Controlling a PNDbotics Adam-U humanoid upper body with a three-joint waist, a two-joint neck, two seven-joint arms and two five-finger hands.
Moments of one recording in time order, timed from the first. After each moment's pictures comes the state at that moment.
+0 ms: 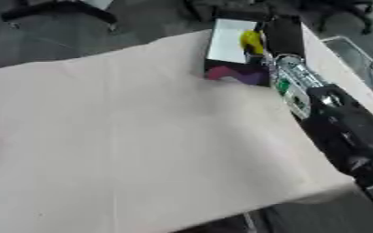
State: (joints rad) left arm -0.34 0.45 0.22 -1.70 0.37 -0.26 -0.60; right arm -0.51 -0.77 0.09 -1.31 0.86 0.44 -0.18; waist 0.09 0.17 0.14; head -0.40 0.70
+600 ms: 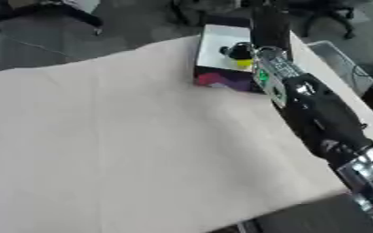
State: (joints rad) left arm -0.32 0.40 0.25 -1.71 0.30 -0.22 -0.60; right arm -0.50 -0.82 0.06 -1.46 1.02 0.52 -0.31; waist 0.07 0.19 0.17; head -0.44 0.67
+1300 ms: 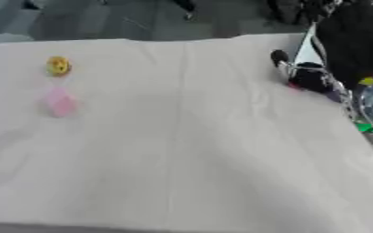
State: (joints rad) left arm -0.32 0.67 0.23 -1.48 -0.02 -0.51 -0.50; right arm -0.40 -0.67 0.26 -1.98 1.30 0.16 -0.04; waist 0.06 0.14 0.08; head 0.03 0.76
